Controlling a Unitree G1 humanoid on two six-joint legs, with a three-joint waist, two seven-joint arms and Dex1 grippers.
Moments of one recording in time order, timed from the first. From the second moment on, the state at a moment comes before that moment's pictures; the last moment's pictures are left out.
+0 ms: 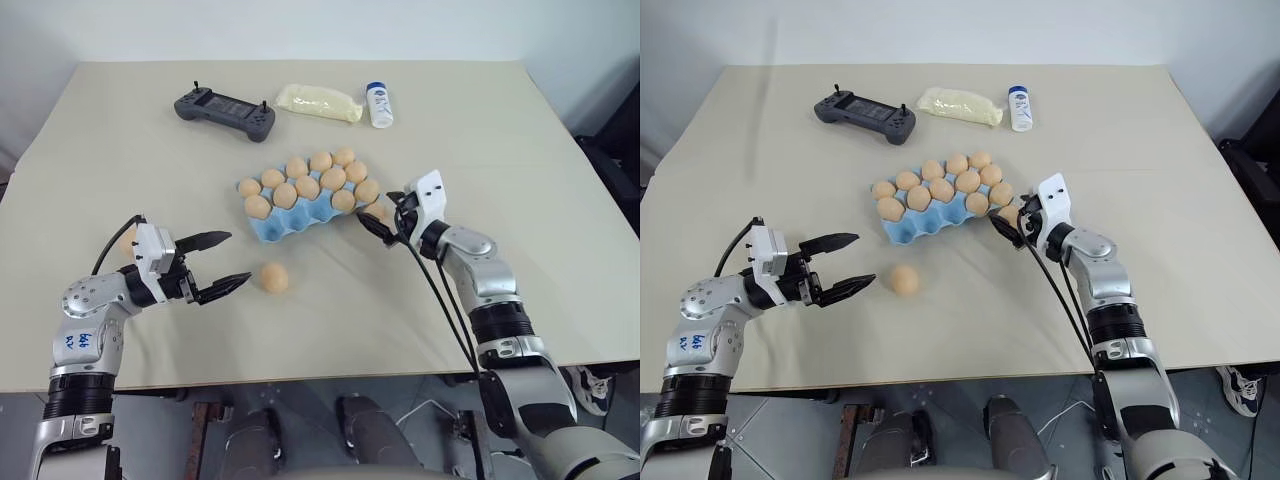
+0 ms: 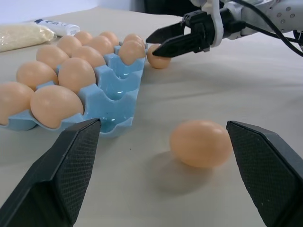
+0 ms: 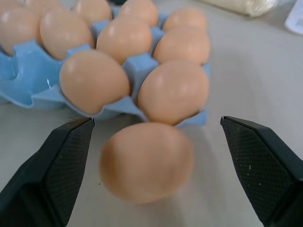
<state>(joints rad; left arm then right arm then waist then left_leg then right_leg) -0.28 0.61 0.20 0.16 -0.47 0.05 -1.12 -0.72 -0.30 0.00 0.53 0.20 0.20 0.64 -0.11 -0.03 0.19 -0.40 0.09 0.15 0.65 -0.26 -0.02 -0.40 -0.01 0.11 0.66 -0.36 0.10</state>
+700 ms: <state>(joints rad) -0.25 0.61 0.22 0.13 -0.47 0.05 -1.10 -0.67 -0.29 -0.01 0.37 0.19 0.32 0.62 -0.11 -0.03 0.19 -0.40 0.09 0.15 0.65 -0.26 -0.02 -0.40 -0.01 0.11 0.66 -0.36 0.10</state>
